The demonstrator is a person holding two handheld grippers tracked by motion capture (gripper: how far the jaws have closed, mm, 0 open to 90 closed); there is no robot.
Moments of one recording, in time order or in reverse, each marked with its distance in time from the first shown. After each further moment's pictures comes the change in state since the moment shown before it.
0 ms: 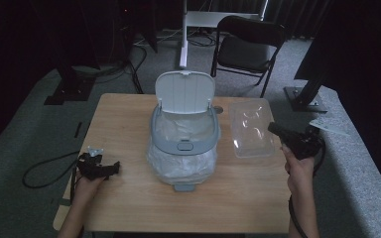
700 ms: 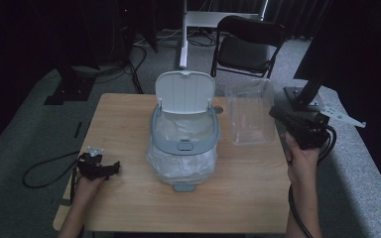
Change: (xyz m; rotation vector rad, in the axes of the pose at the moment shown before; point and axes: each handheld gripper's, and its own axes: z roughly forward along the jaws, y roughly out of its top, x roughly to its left) left arm 0.000 0.000 0.000 -0.002 0.000 0.001; right arm 0.043 0.045 -0.007 -0.123 0.101 -0.091
